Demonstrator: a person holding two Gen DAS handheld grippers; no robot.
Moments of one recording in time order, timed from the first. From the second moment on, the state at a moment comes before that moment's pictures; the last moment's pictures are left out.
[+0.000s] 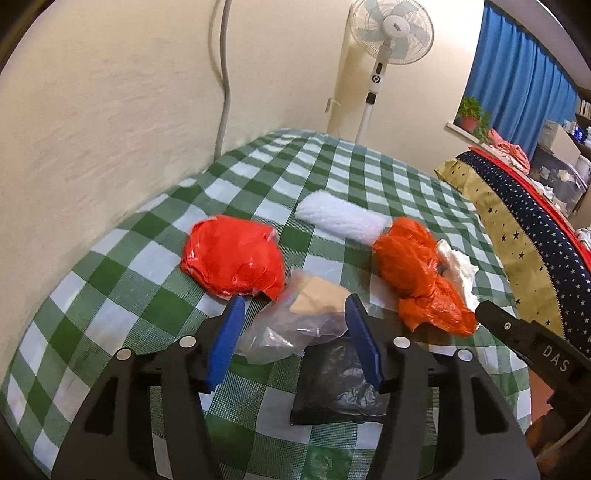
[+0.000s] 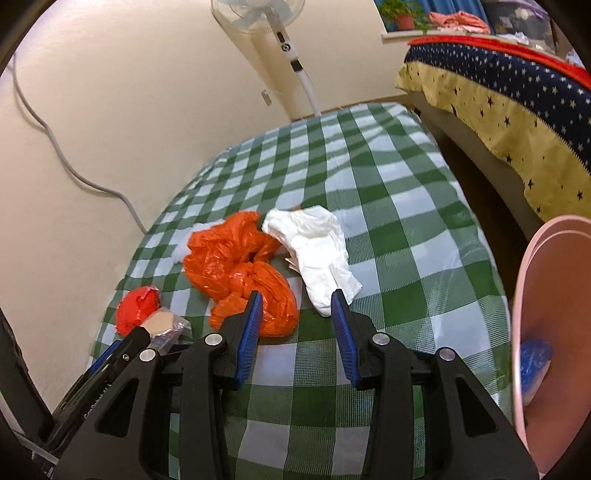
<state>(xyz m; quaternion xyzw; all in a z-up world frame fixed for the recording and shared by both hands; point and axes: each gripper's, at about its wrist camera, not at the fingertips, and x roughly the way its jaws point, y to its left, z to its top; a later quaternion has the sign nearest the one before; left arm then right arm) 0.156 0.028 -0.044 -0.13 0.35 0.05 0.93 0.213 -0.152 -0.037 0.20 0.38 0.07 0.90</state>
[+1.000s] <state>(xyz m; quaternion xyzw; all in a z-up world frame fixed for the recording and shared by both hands) 0.147 0.026 -0.033 -0.13 0.35 0.02 0.93 0.188 -0.123 0.004 0.13 0.35 0.14 0.92</state>
